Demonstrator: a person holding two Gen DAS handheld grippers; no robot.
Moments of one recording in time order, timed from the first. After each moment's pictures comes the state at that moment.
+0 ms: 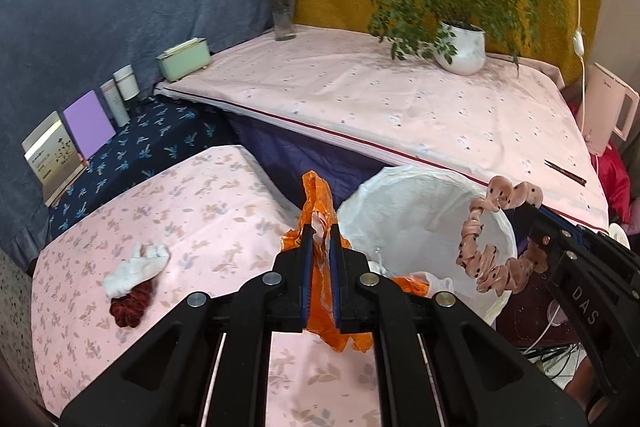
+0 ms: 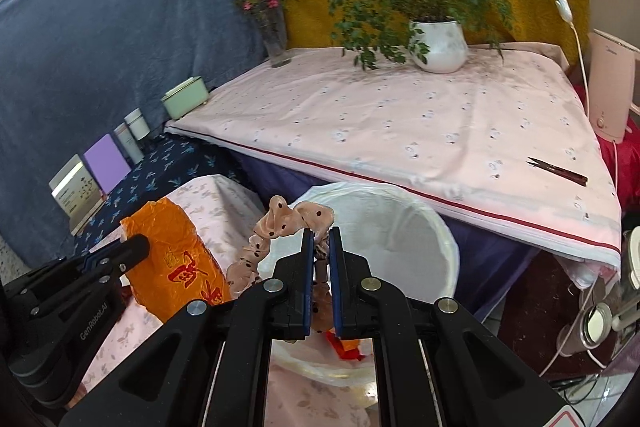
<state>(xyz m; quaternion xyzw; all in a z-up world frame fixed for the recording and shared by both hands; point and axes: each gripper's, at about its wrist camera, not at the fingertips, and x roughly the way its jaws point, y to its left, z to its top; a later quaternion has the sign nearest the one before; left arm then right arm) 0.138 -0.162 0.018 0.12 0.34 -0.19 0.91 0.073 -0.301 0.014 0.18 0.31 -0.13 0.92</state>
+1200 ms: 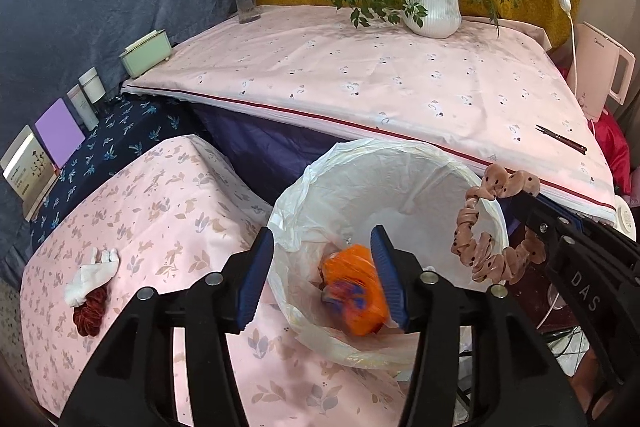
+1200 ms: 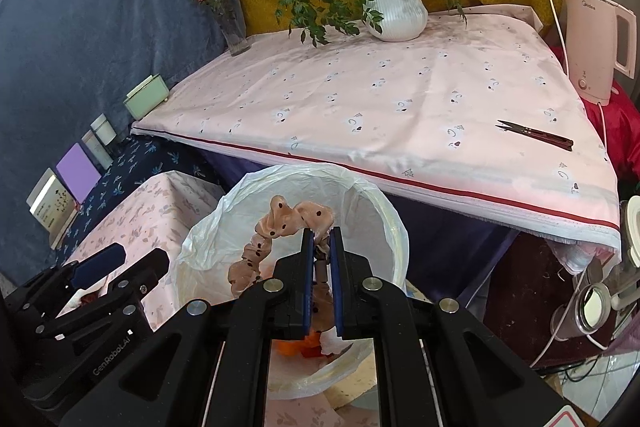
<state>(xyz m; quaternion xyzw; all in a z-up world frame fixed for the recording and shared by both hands) 0.148 -0.221 -0.023 0.15 0.37 -0.21 0.89 0.077 -0.350 -0.029 0.21 0.34 -0.17 0.90</state>
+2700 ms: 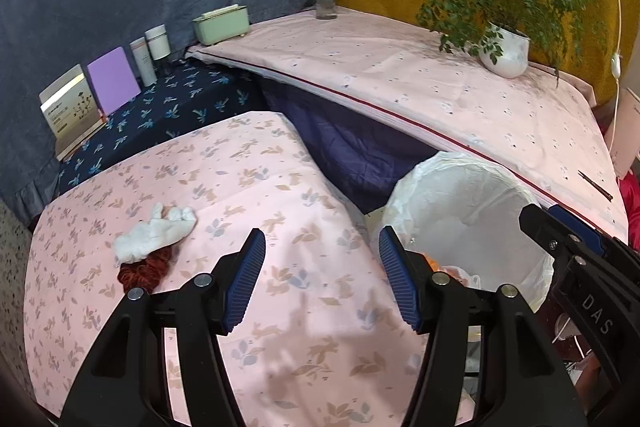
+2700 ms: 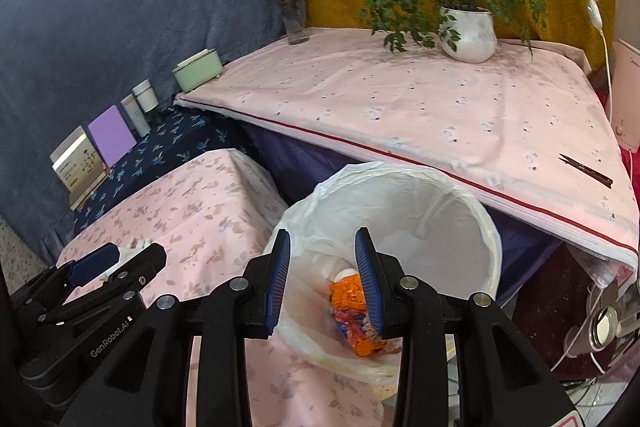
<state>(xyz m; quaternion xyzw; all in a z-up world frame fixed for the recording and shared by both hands) 0.161 -0.100 -0.004 0.07 0.37 -0.13 0.92 0.104 -0.250 0.001 0.16 0.34 -0.11 0.92</state>
